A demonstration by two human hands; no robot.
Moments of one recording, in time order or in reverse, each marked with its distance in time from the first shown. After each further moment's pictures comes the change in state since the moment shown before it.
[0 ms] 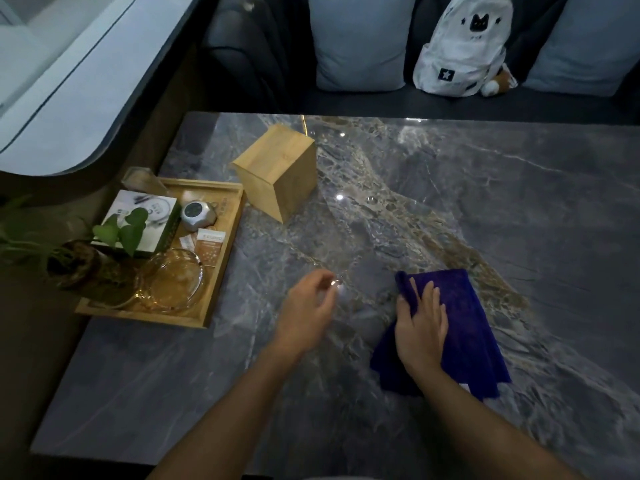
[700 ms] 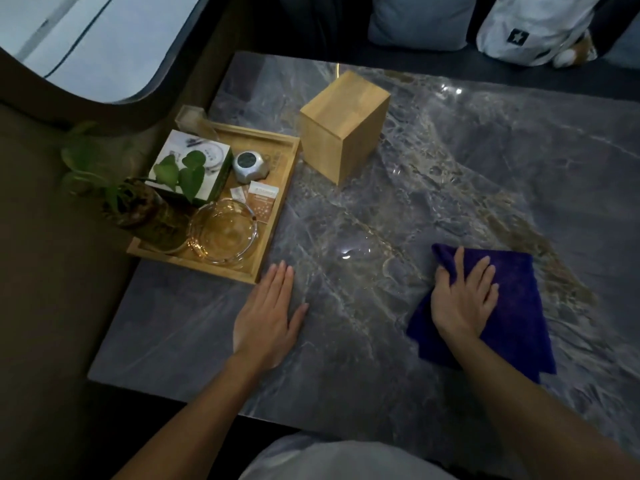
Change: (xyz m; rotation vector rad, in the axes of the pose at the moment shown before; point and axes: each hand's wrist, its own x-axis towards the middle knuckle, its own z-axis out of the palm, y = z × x) left_hand -0.065 -0.130 -0.064 0.779 -0.020 -0.012; right_hand 0.015 -0.014 0.036 -0.422 0.005 0.102
